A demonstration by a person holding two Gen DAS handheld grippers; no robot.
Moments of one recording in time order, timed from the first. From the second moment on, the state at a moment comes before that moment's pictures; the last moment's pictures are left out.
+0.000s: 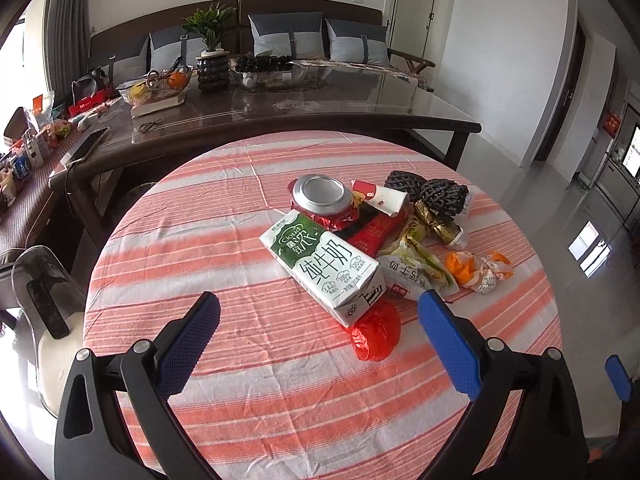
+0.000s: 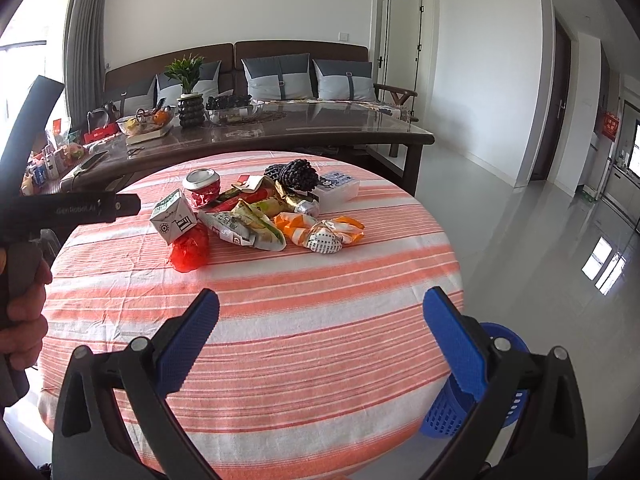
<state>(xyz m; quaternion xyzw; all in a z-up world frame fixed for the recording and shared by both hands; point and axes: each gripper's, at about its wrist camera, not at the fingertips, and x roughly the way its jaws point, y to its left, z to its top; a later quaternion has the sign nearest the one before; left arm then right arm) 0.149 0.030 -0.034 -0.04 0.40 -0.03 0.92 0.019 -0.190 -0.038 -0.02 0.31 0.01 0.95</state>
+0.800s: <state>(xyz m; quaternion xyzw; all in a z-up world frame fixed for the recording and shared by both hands) 0.213 0.064 -0.079 -0.14 0.48 -0.13 0.86 0.035 -0.179 -0.062 -0.02 0.33 0.03 0.94</state>
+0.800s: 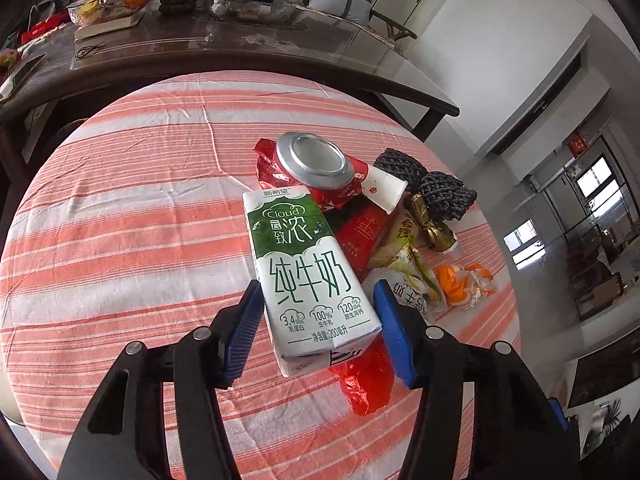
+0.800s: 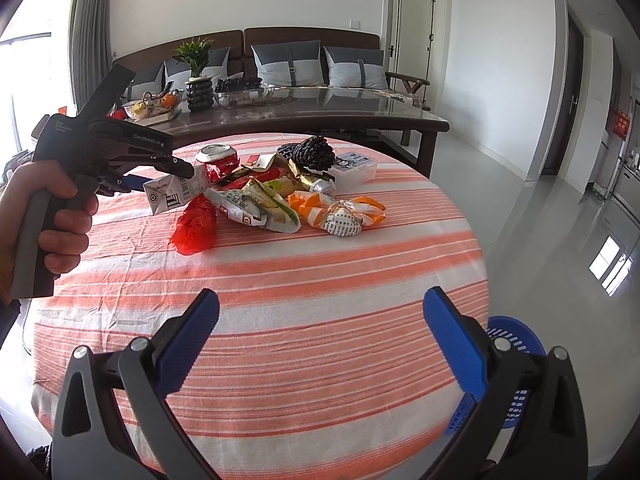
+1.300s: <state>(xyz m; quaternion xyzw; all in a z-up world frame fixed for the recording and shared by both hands) 0.121 0.091 -0.096 0.03 0.48 -0.17 0.86 0.114 -0.128 -0.087 0.07 0.41 0.20 0.89</state>
